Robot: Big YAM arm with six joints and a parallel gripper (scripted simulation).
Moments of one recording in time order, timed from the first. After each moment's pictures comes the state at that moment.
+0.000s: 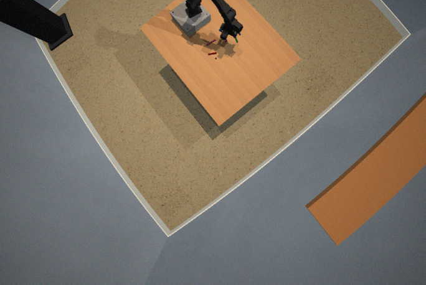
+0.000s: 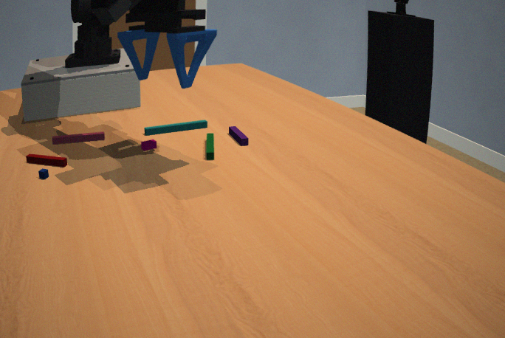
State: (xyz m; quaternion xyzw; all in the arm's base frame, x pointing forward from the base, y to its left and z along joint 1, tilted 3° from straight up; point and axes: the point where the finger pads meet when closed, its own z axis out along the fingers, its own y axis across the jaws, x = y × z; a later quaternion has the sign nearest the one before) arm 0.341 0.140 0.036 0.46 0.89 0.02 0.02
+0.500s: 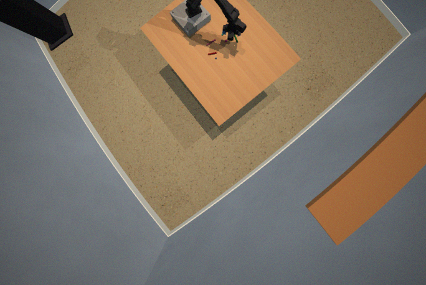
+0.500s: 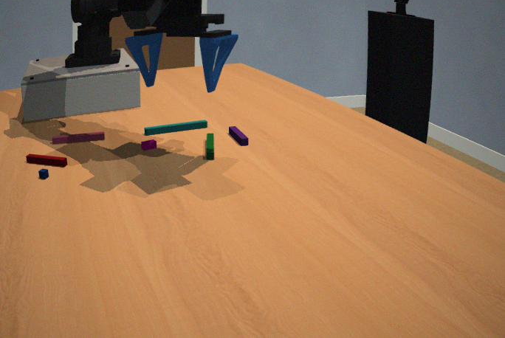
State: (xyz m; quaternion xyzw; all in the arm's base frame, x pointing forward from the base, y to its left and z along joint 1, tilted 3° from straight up) arm 0.349 0.161 0.029 0.32 0.95 0.01 0.02
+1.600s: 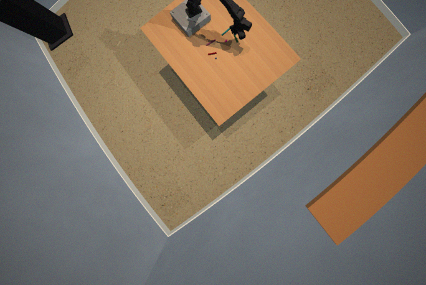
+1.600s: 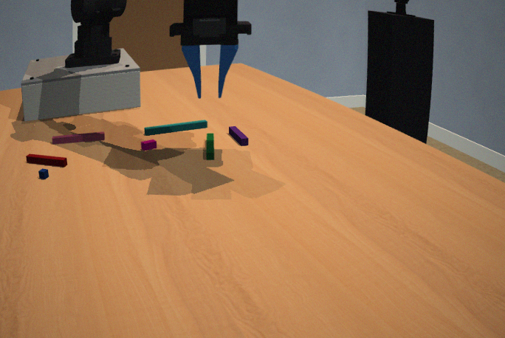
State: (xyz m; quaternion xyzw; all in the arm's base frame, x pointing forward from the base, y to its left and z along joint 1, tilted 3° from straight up) arm 0.356 0.201 0.018 0.07 1.00 0.01 0.02
